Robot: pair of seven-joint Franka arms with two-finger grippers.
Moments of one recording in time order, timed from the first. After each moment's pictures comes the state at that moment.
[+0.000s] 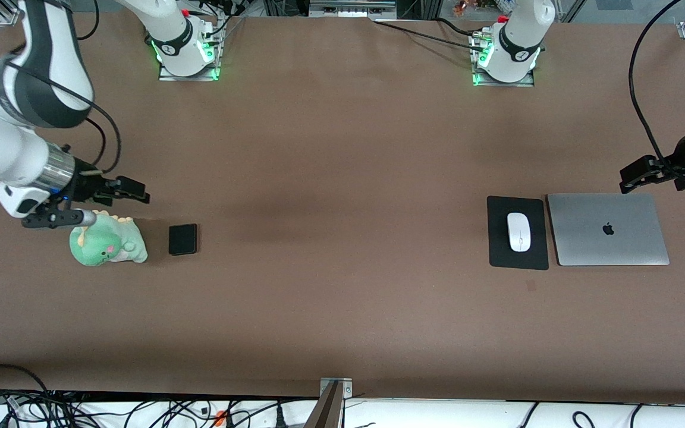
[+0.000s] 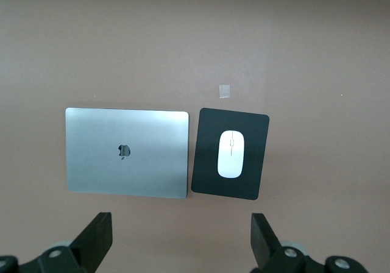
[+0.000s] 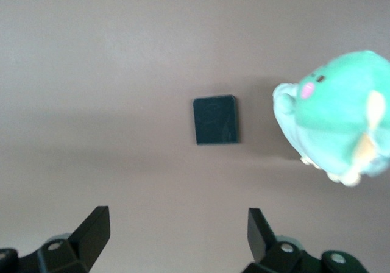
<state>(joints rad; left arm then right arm) 0.01 0.15 0.01 -1.49 0.07 1.63 -0.05 0.32 0.18 -0.31 -1.76 0.23 1.86 -0.09</state>
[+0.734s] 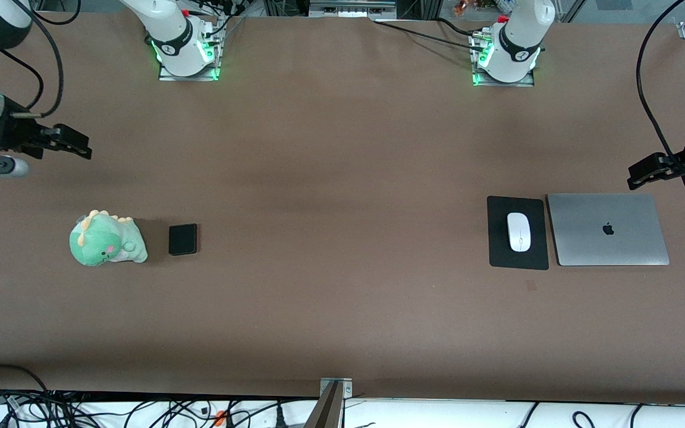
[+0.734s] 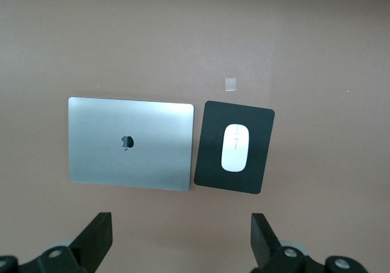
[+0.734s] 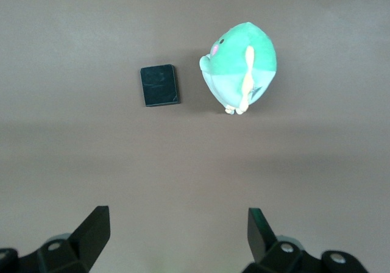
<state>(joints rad) 0.03 0.15 0.01 -1.49 0.06 1.61 -0.05 0.07 0.01 -0.07 -1.68 0.00 1.62 0.01</state>
